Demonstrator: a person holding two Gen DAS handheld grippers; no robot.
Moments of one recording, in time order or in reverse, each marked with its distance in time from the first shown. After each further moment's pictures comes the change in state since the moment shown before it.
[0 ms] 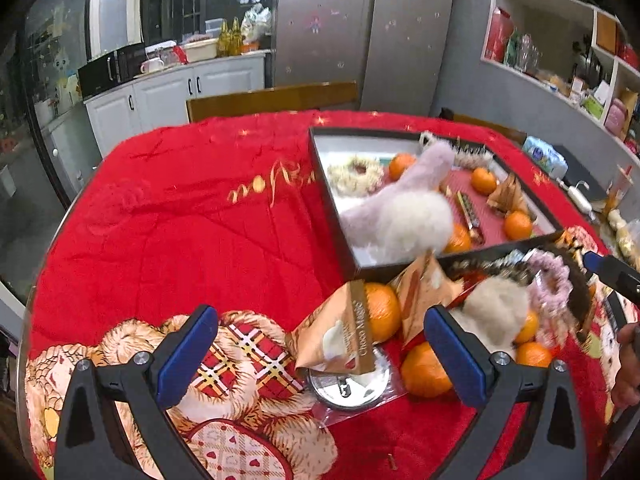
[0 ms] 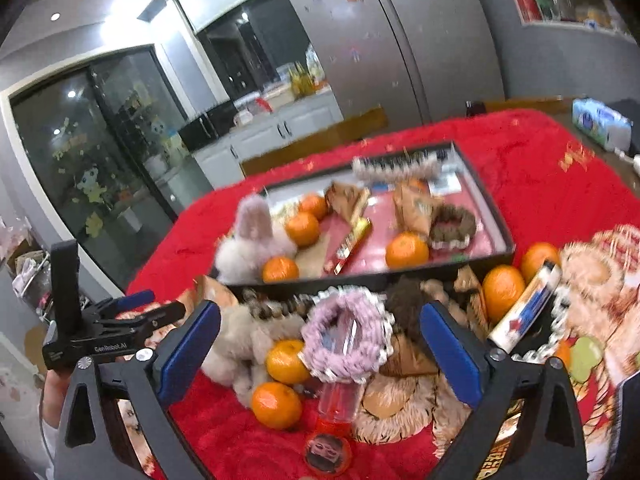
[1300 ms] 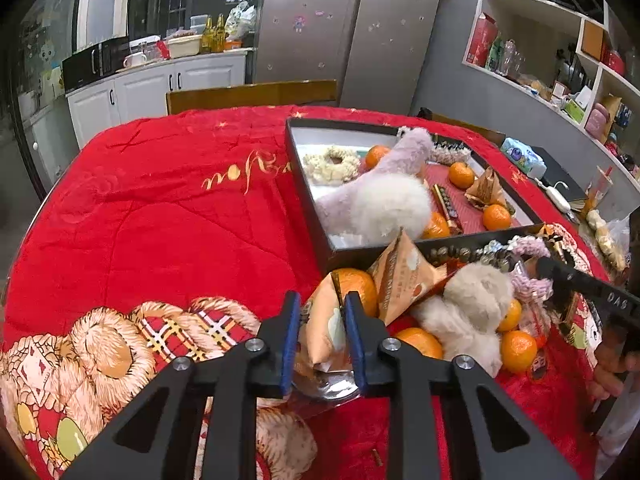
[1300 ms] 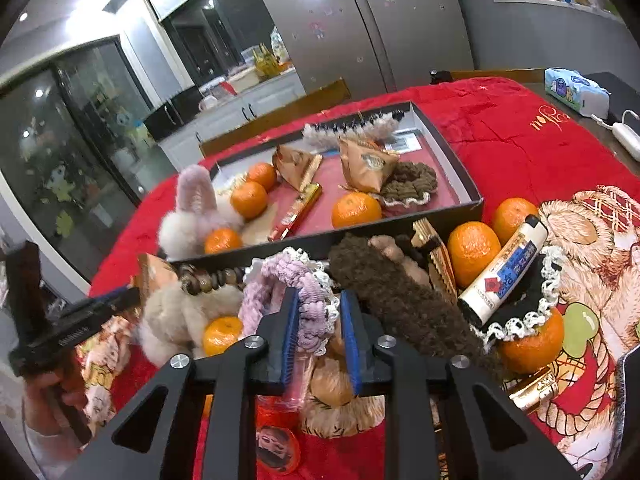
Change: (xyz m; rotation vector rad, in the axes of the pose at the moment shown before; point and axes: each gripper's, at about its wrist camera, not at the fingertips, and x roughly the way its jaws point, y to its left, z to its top) left arm 0.003 -0.002 -0.013 -0.018 -0.016 -0.098; right arm 0.009 -0.022 -0.011 0.028 0.026 -0.098
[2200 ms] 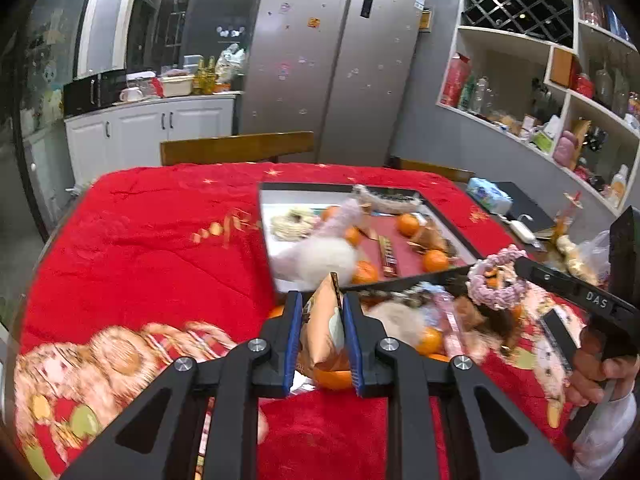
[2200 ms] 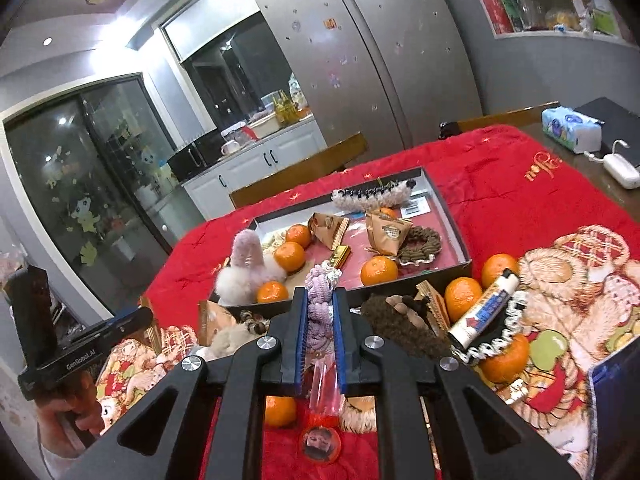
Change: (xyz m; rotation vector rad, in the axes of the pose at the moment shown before) left arm -0.082 -0.035 0.006 0.004 -0.156 -0.069; right arm -0.070 0.015 0.013 0.009 -0.160 0.064
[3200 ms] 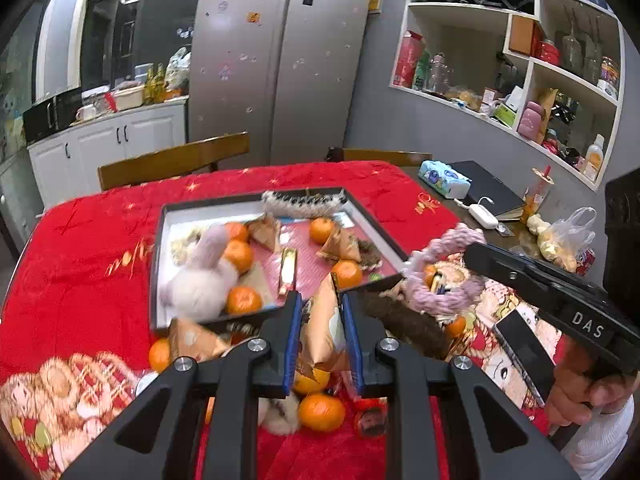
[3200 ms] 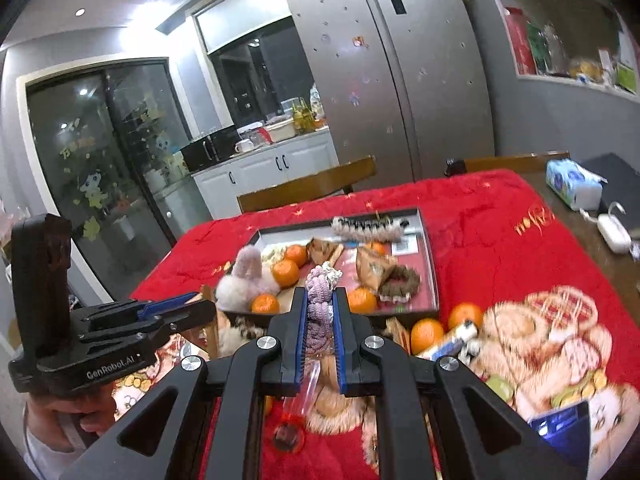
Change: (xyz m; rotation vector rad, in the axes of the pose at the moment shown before) left arm 0.030 -0.117 0.033 0.110 0.036 -0.074; right arm -0.022 -0.004 0.036 -0.154 -0.021 0.018
